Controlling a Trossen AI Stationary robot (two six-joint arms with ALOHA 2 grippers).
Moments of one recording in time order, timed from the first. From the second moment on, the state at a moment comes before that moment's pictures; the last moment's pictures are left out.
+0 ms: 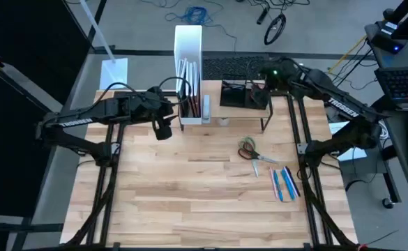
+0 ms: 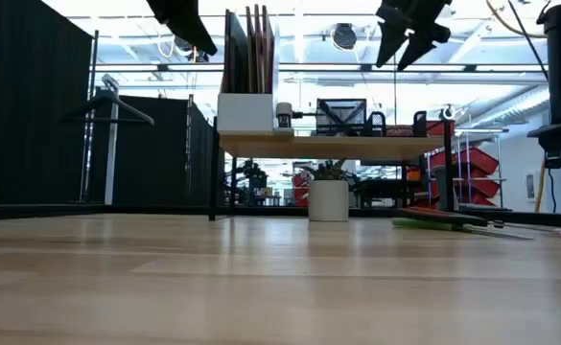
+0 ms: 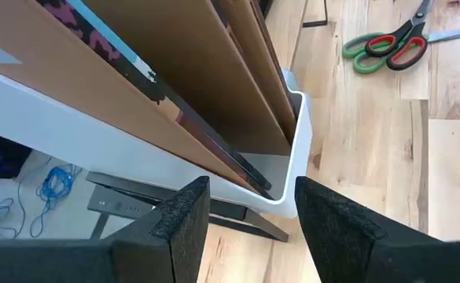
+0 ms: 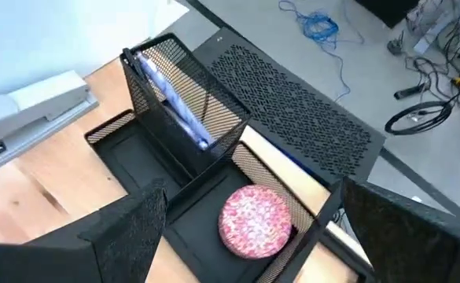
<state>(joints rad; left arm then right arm) 0.21 1.19 1.23 -0.74 -0.29 0.24 -0.54 1.30 1.50 -1.01 0.34 0.12</state>
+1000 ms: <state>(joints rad) 0.21 1.19 1.23 -0.74 -0.29 0.24 -0.63 1.33 1.50 -1.07 0.15 0.16</state>
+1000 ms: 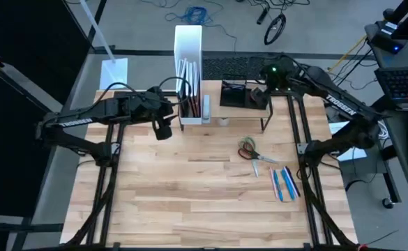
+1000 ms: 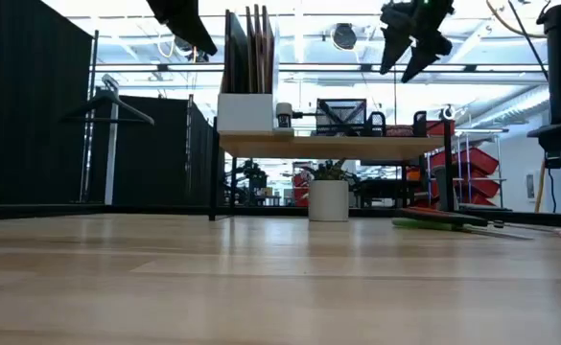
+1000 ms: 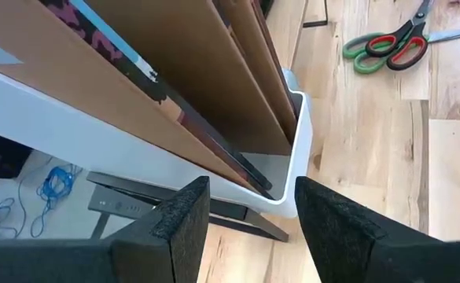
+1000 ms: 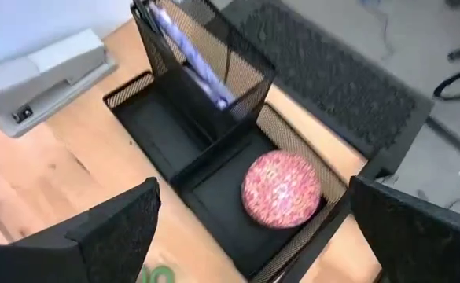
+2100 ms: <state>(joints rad) 0.21 1.19 1.23 -0.74 -0.29 0.24 -0.74 1.51 1.47 -1.10 0.14 0.24</state>
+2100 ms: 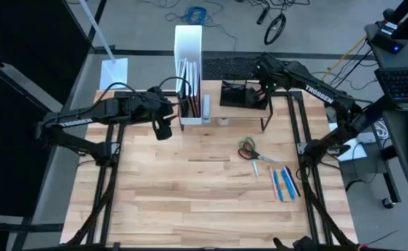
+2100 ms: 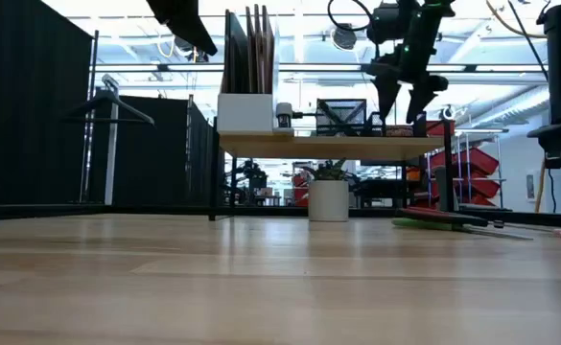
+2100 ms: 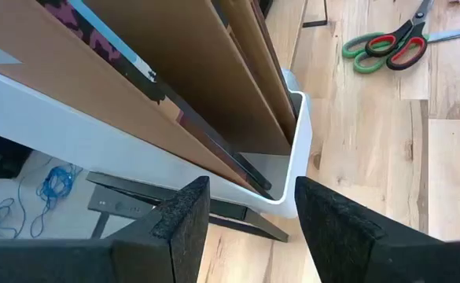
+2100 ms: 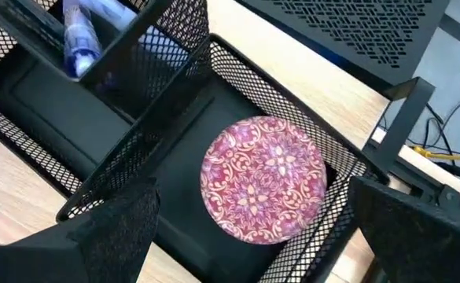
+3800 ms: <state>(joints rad) 0.21 1.19 1.23 -0.74 -0.29 0.24 -0.71 1.61 1.43 -1.08 0.14 0.21</state>
